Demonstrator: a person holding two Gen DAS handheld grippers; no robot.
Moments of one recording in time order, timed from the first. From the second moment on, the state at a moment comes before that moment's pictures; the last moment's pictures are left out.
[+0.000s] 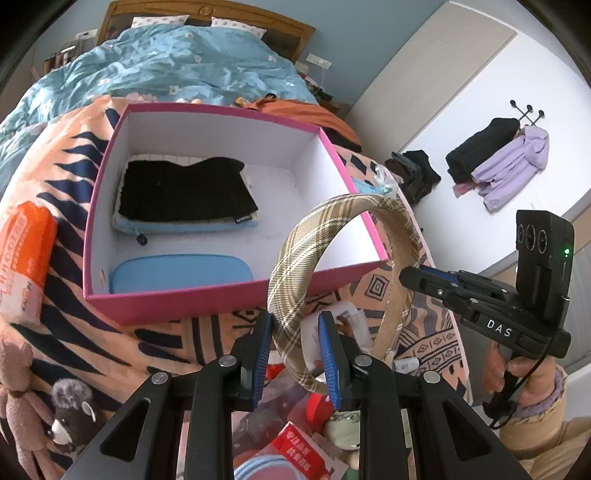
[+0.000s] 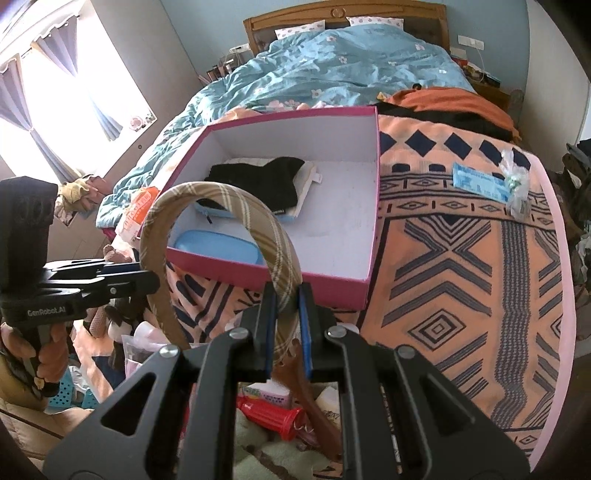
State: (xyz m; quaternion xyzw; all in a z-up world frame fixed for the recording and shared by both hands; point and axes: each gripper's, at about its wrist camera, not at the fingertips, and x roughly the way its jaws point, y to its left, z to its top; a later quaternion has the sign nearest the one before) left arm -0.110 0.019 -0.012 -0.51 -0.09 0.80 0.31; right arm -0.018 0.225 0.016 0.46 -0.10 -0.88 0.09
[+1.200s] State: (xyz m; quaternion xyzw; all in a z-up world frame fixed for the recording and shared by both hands) left arm -0.143 0.029 0.017 -0.49 -0.08 0.82 0.30; right arm -0.049 0.235 0.047 0.43 -0.09 -0.89 0.10
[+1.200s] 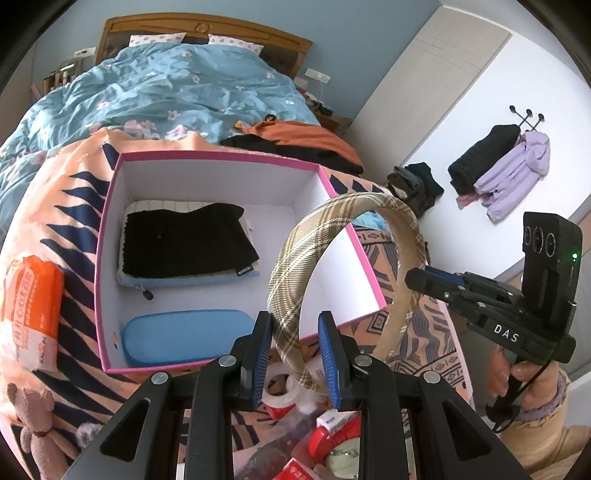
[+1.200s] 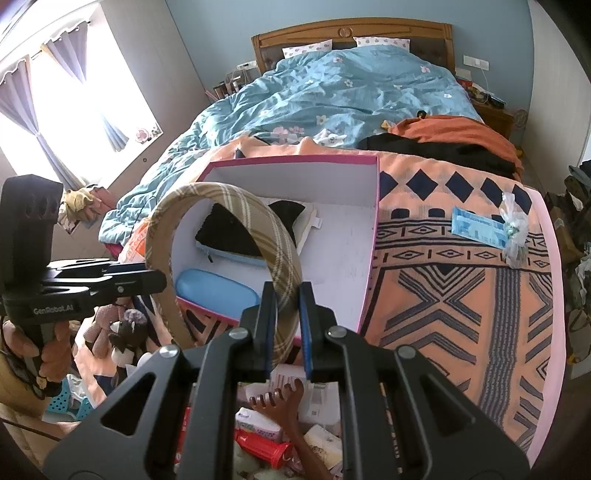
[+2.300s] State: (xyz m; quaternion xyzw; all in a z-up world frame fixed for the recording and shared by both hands) left arm -0.190 0.037 0.014 -0.49 -0.09 0.82 0.28; right arm -0.091 0.246 0.052 0.42 -0.09 -0.90 0.09
